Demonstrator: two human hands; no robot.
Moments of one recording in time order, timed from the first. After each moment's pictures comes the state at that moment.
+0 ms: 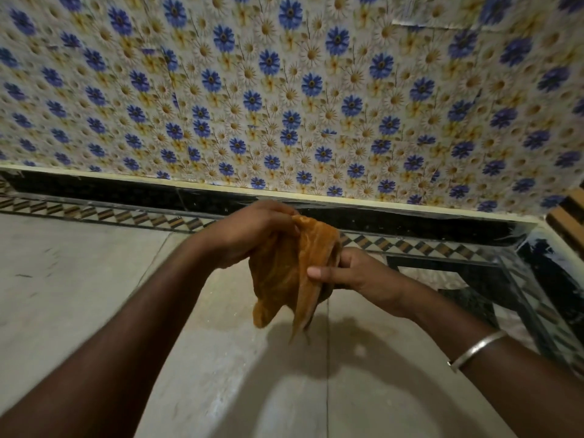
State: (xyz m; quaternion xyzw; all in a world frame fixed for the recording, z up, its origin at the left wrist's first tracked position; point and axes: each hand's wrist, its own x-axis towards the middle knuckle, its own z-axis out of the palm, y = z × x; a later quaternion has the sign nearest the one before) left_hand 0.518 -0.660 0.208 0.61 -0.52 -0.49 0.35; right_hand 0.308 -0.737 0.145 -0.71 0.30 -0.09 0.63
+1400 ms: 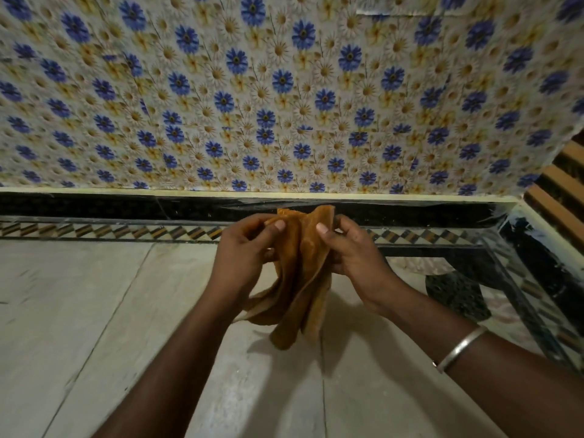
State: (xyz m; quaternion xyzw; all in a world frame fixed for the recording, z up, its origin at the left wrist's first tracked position) left_hand 0.475 -0.653 0.155 0.62 -0.39 -0.34 0.59; right_hand 0.309 -0.734 0.143 -0.58 0.35 -0.34 0.65
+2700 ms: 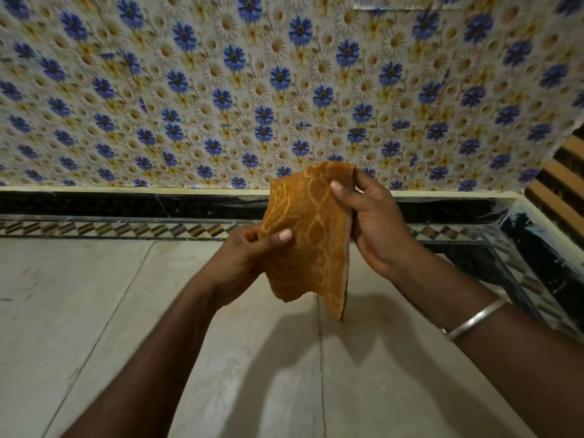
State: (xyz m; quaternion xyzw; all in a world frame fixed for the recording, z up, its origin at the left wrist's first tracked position) left_hand 0.495 -0.656 0.147 0.54 -0.40 -0.54 0.51; right_hand 0.307 -0.754 0.185 -0.52 0.32 -0.43 0.67
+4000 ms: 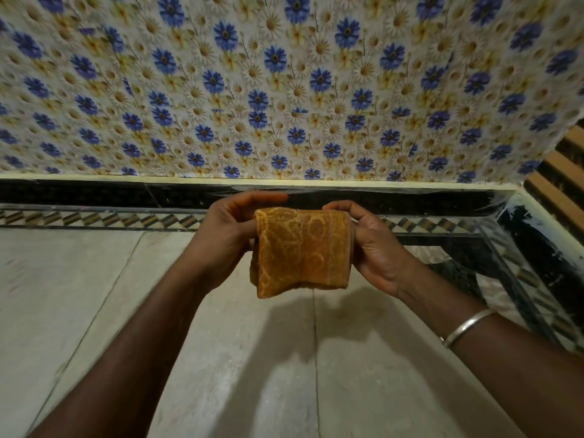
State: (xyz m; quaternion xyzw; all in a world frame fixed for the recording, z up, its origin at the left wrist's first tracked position) left_hand 0.502 -0.662 0.158 0.54 -0.45 -0.46 0.54; right_hand 0.283 -0.761 0.130 -0.52 0.32 -0.33 0.72
